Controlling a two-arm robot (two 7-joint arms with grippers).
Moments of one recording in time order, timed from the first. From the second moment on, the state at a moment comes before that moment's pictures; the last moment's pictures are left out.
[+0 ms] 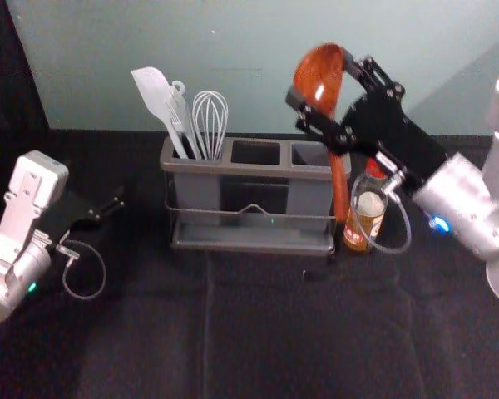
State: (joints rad) left arm -0.20 0.60 0.45 -1.41 -0.25 -0.12 0.03; right arm 0.22 0.34 -0.26 -1.71 0.32 -0.17 0.51
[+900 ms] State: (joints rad) left arm -0.20 0.60 0.45 -1.41 -0.25 -0.12 0.03; right arm 0.48 0.26 -0.34 -1.39 0.29 -0.31 0.47
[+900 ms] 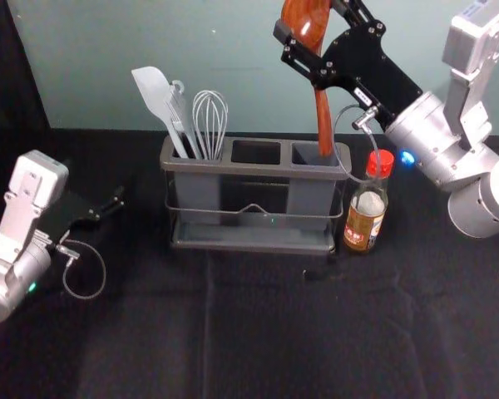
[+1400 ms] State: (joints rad) left arm -0.20 0.60 0.45 -1.41 -0.25 -0.12 0.03; right arm 0.47 0.20 -0.33 -1.24 0.29 -0.52 0.50
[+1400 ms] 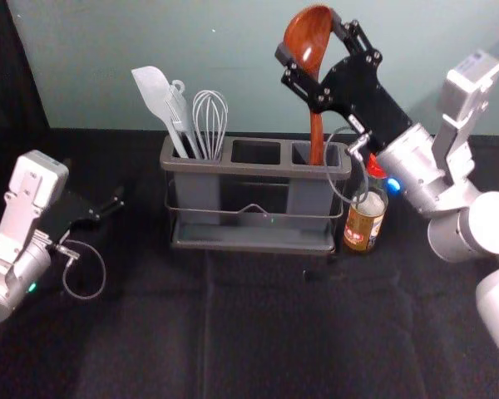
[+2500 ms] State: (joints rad) left arm -0.20 0.60 0.45 -1.41 -0.25 -0.12 0.03; right arm 0.36 0.19 -0.28 -1.19 0.30 -0.60 0.53
